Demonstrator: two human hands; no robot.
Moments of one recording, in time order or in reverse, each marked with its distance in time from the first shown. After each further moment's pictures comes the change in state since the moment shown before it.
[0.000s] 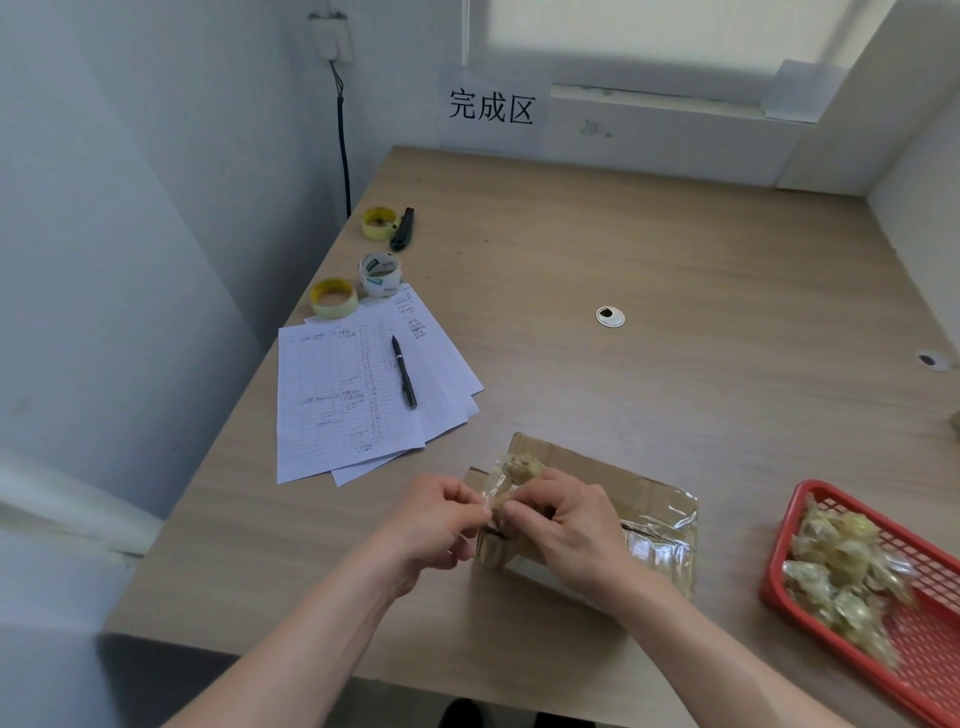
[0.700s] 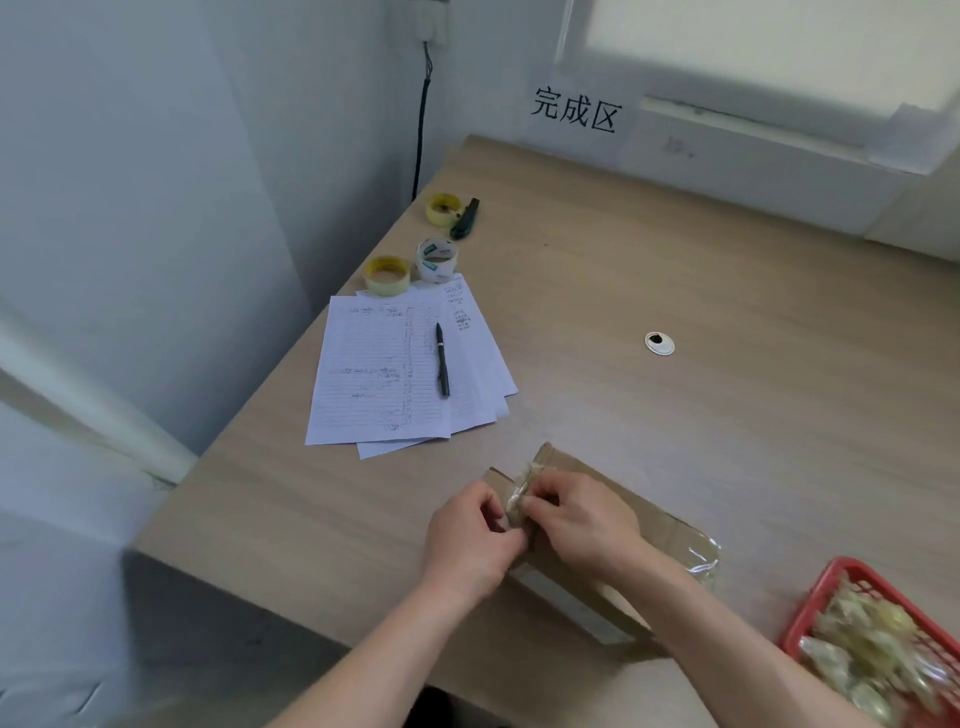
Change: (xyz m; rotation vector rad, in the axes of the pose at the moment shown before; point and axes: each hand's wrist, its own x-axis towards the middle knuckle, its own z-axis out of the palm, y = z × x) left_hand 0.006 -0.026 0.046 0.116 0.423 0.209; right_hand 0.040 -0.017 -0.014 -0.341 -0.362 0.230
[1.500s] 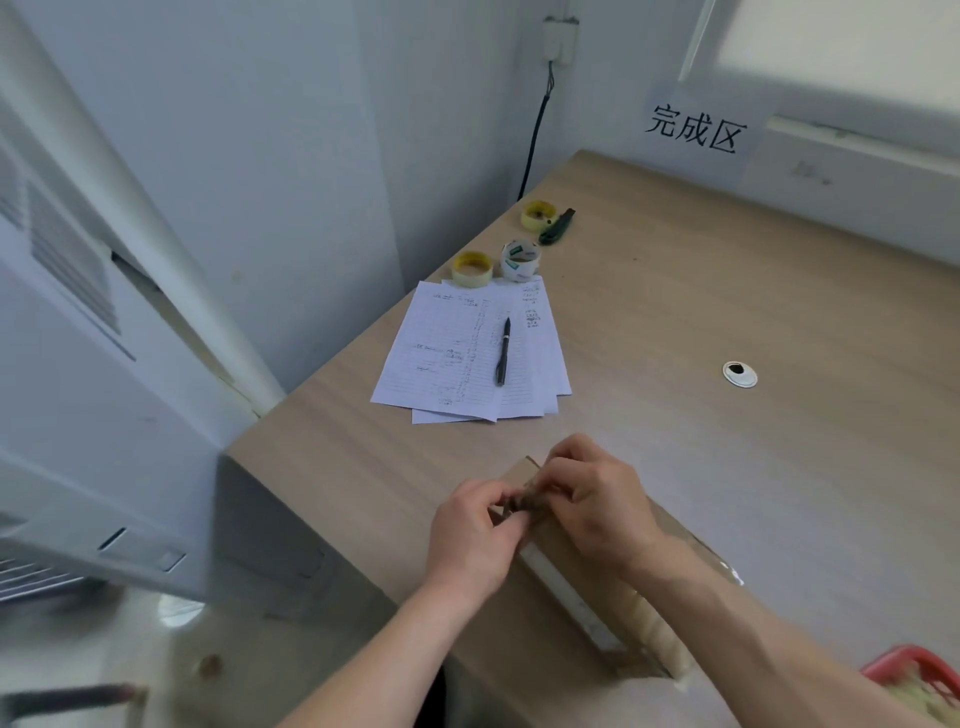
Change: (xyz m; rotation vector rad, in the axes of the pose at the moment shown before) left_hand -0.036 -0.009 0.020 -0.004 0.312 0.071; right_hand 0.010 0.024 -0.003 0.093 0.221 -0.778
